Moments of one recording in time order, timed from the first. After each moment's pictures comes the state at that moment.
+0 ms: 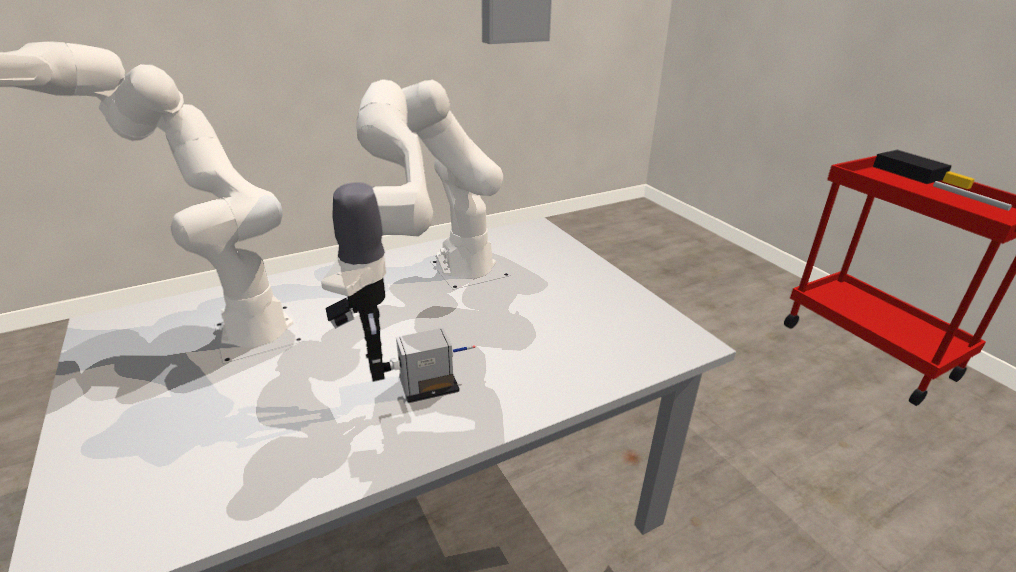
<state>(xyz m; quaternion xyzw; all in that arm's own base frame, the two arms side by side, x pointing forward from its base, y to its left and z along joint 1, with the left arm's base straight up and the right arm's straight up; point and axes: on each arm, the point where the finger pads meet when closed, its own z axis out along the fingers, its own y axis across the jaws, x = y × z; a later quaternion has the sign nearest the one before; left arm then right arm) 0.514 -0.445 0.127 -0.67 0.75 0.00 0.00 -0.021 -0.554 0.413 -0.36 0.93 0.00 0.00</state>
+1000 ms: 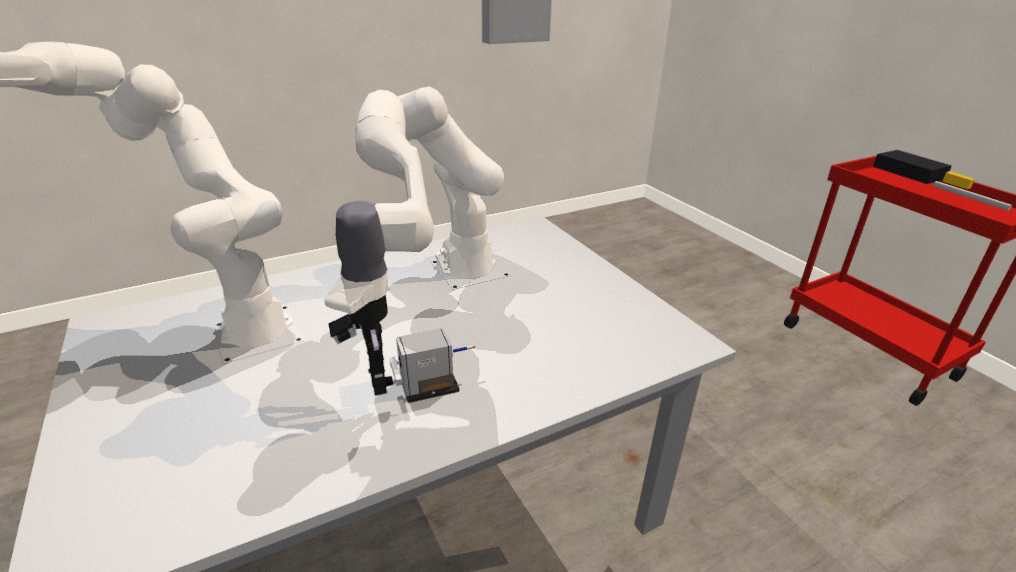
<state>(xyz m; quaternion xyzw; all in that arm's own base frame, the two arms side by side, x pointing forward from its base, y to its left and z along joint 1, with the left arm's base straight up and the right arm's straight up) 0.522 -0.446 0.093 -0.67 0.75 0.00 0.00 -0.021 -0.554 0.413 -0.36 0.93 0.00 0.00</state>
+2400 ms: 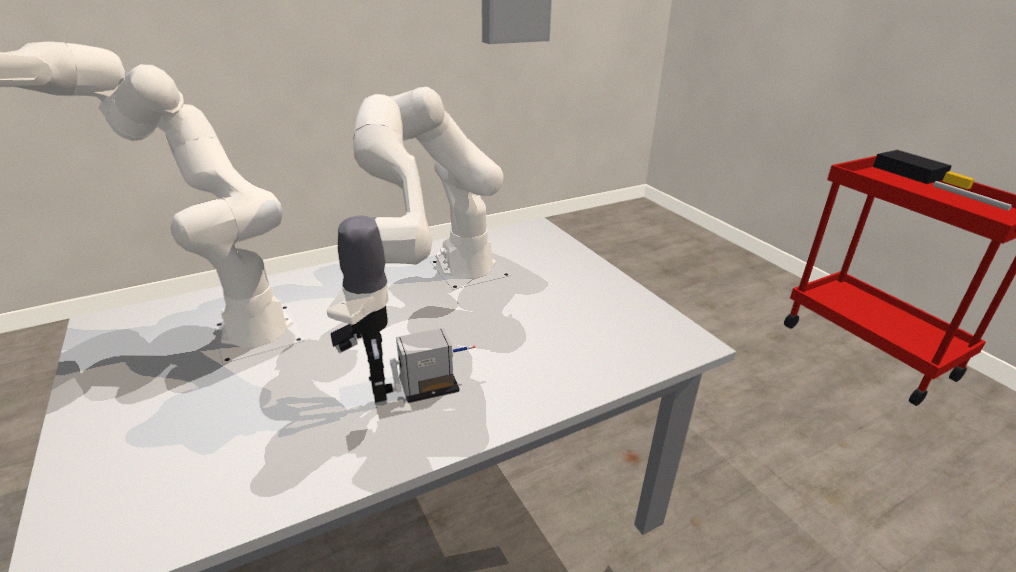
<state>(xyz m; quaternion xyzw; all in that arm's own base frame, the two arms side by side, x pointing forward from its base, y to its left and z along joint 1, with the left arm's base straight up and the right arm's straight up) 0.499 -0.443 0.053 -0.66 0.75 0.00 0.00 -0.021 -0.554 0.413 -0.36 0.93 0.00 0.00</state>
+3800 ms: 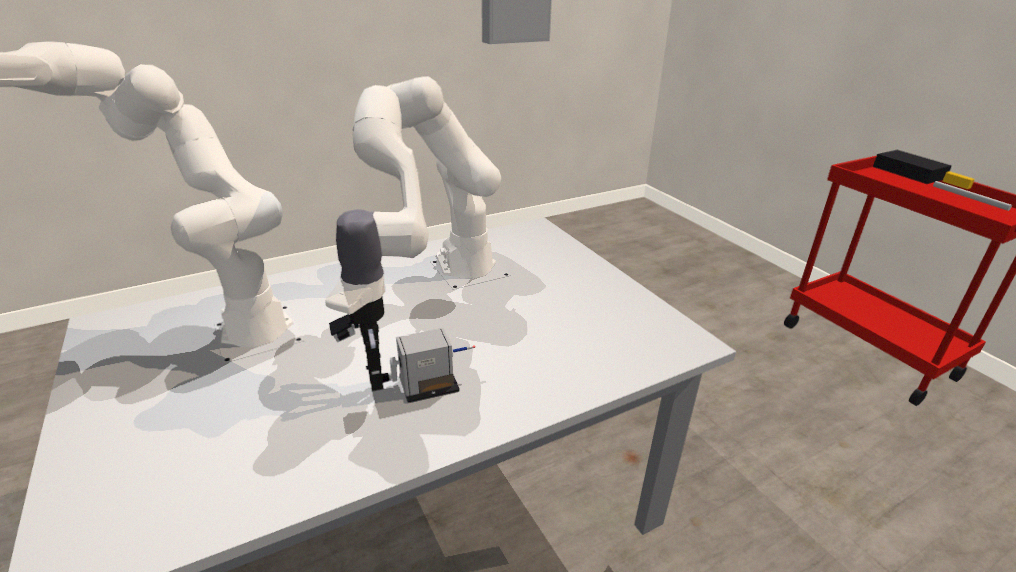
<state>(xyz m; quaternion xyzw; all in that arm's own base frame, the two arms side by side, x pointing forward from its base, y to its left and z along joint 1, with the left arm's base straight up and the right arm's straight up) 0.451 -0.438 0.047 -0.66 0.75 0.00 0.00 -0.021 -0.554 0.413 -0.36 0.93 0.00 0.00</state>
